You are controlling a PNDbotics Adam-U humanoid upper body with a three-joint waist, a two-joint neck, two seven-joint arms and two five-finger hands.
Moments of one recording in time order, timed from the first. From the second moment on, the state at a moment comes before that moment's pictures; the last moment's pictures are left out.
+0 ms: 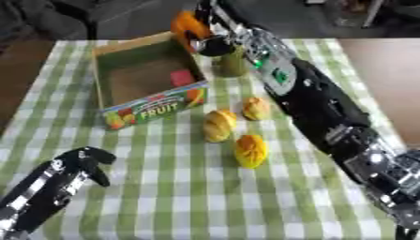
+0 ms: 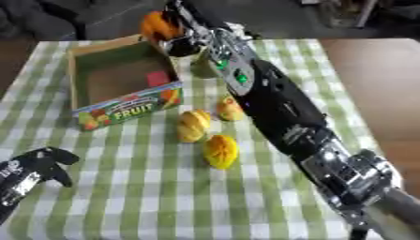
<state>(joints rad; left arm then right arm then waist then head) -0.12 0.16 -0.18 -1.84 -0.11 0.06 -0.58 -0.95 -0.26 0.29 -1.02 0.61 0.00 0.01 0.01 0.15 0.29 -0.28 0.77</state>
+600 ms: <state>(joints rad) -0.12 0.16 -0.19 -1.84 -0.11 0.06 -0.59 -0.95 -0.22 0.28 -0.97 0.84 0.07 -0.03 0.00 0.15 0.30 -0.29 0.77</state>
